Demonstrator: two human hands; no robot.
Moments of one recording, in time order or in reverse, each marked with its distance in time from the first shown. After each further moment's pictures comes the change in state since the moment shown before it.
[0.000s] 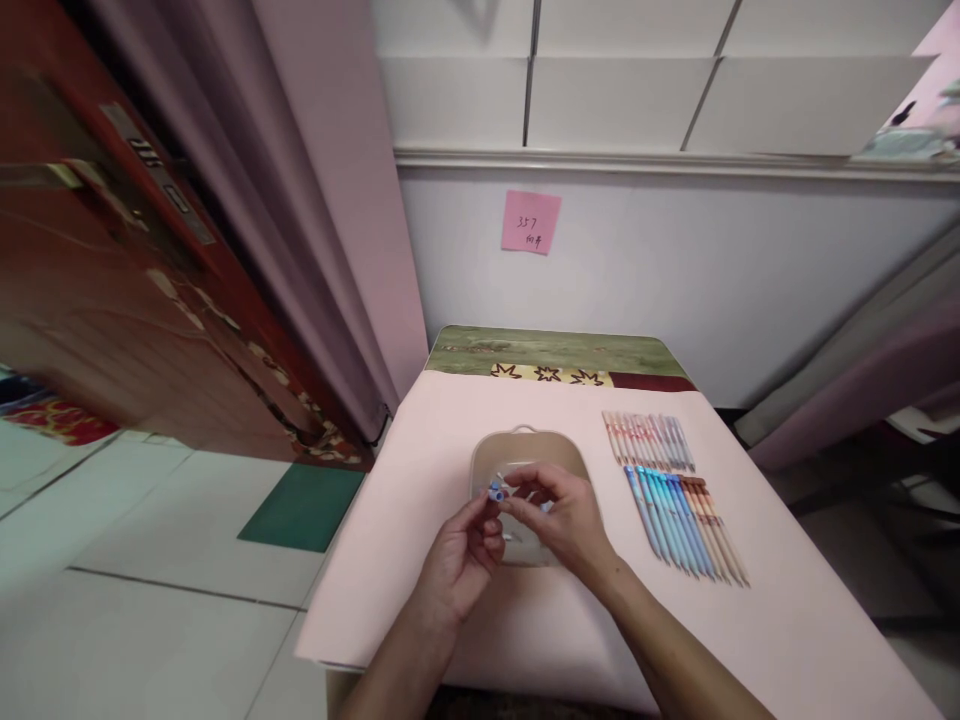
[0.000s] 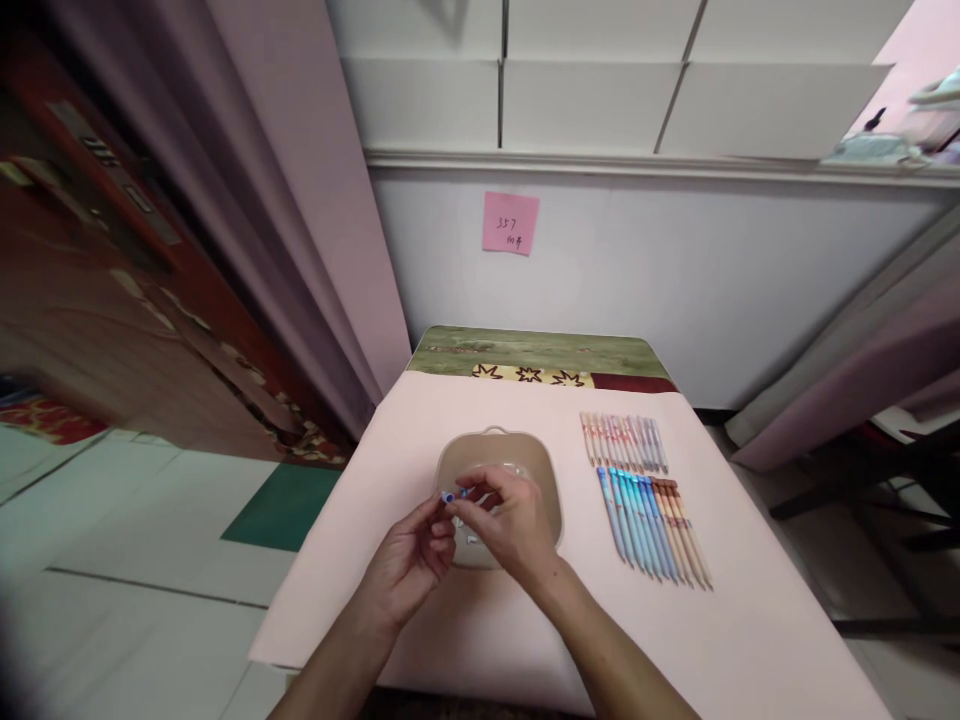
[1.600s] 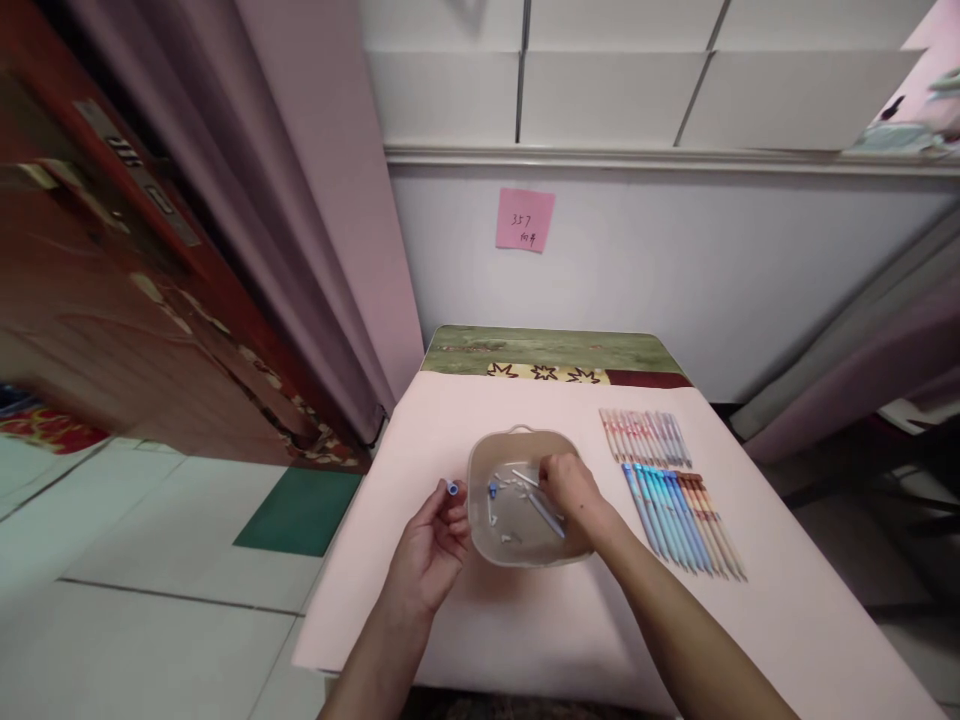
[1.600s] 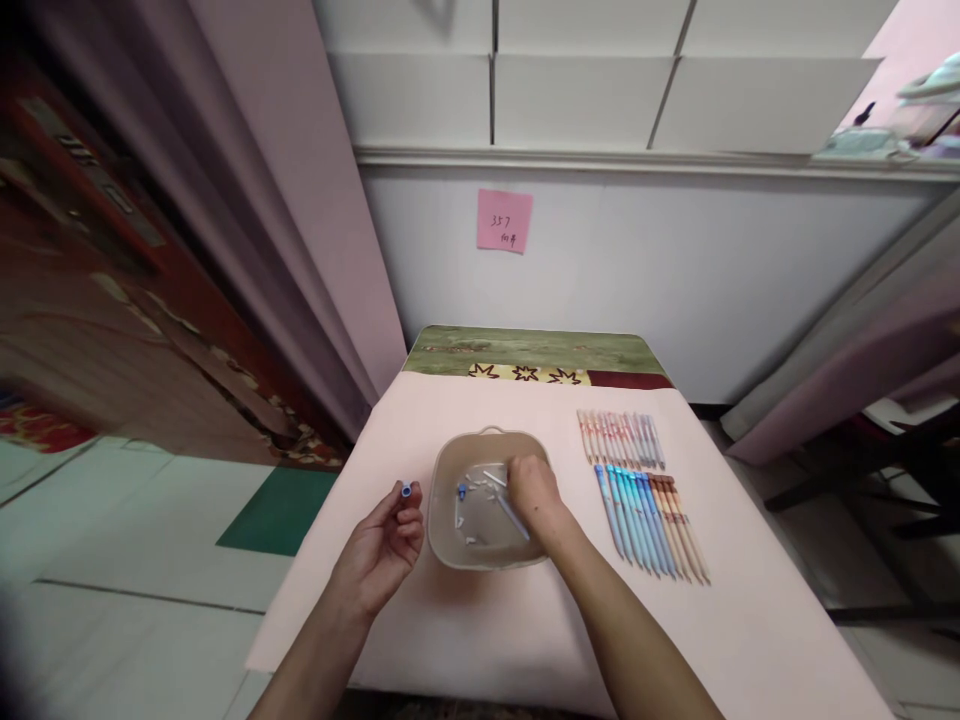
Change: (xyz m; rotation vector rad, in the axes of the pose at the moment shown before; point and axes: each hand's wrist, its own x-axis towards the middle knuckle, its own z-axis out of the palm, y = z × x) left_hand -0.004 0.029 -0.003 -0.074 0.053 0.094; right_hand 0.043 0.079 -0.013 -1.056 -0.372 0.334
